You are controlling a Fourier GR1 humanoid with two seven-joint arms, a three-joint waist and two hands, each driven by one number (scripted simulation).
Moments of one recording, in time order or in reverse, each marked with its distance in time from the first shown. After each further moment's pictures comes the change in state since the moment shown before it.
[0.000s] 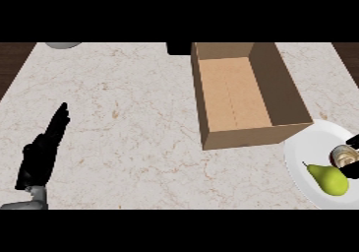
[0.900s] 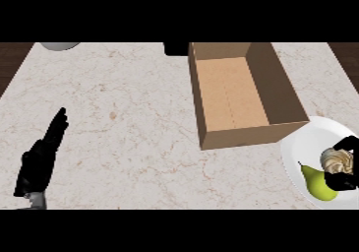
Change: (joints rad) left arm 0.039 -0.018 0.011 -0.017 -0.018 -0.004 -0.018; right arm 0.236 0.111 0.208 -0.571 0.359 -0.153 0.293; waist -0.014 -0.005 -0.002
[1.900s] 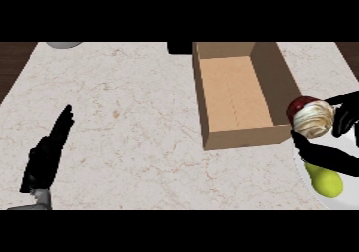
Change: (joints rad) left arm -0.021 -0.022 -0.011 -0.006 -0.018 -0.010 0.024; right arm -0.220 0.124 0.037 -0.485 -0.110 0.032 0.032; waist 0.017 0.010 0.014
